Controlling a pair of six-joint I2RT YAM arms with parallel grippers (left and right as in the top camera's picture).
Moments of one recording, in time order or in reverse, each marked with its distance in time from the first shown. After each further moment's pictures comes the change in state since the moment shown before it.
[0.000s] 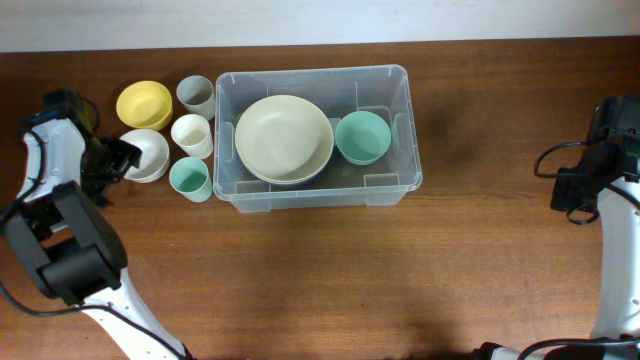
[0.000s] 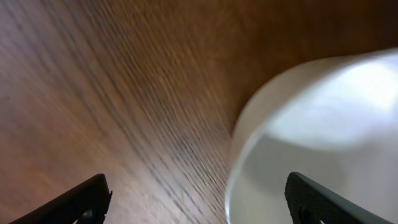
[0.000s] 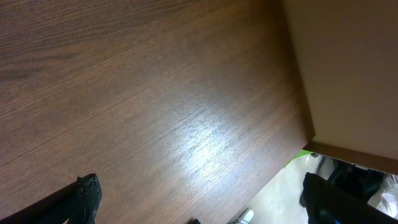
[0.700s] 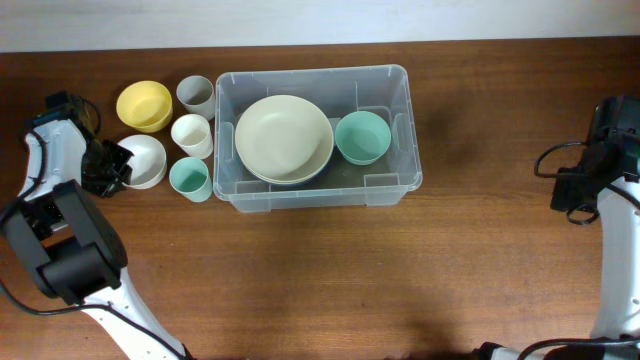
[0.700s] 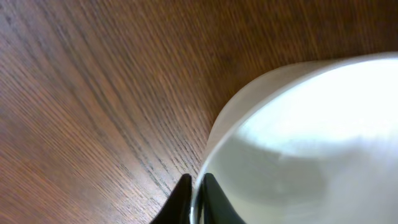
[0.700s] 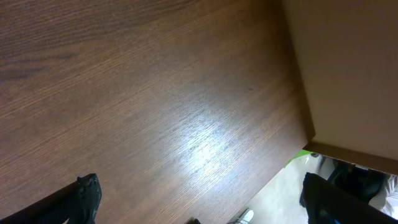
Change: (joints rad) left arm 0.000 0.002 -0.003 0.002 0.009 -0.007; right arm 0.000 0.000 0.000 0.000 0.000 0.000
